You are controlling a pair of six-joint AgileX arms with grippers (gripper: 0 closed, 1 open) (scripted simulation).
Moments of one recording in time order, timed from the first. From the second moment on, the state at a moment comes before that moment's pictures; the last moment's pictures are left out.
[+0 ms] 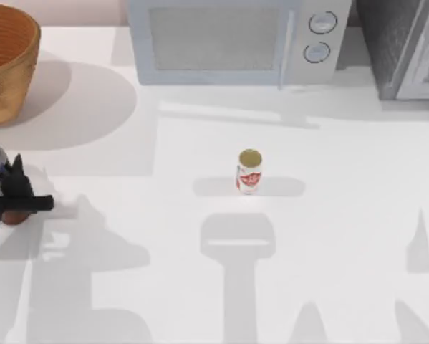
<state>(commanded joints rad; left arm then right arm) 0.03 1.94 0.21 1.52 0.07 0.02 0.00 0.00 0.00 0.00 0.00 0.00</state>
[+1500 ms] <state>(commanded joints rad) 0.19 1.66 1.26 0.18 0.31 0.04 0.00 0.00 0.00 0.00 0.00 0.00</state>
